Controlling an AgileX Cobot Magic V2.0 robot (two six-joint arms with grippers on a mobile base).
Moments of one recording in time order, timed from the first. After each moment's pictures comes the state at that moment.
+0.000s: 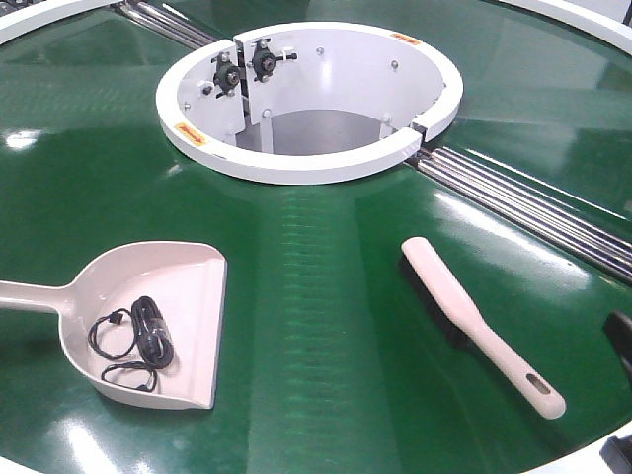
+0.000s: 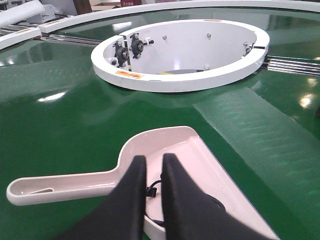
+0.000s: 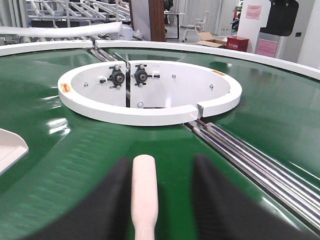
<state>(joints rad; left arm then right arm) -0.18 0.35 -0.27 -0.10 0.23 0.22 0.25 0.33 -0.22 -0.07 0.07 -0.02</state>
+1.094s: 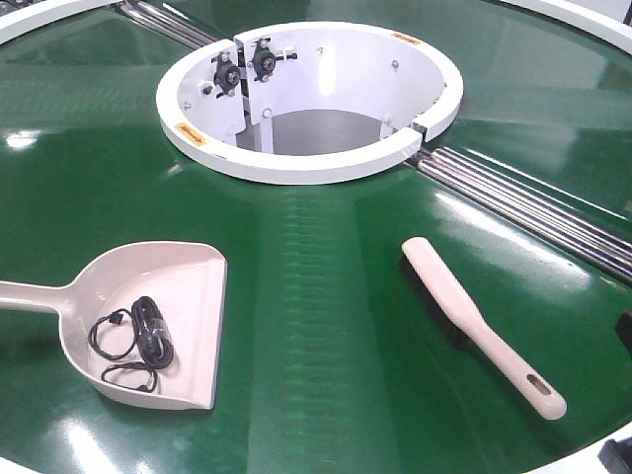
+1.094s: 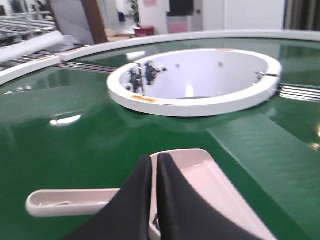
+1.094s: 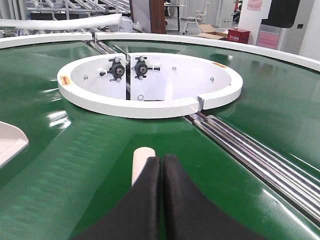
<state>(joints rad) -0.14 0.24 -0.16 -0.04 0.09 0.14 0.25 0.33 -0.22 -0.07 0.09 -0.02</state>
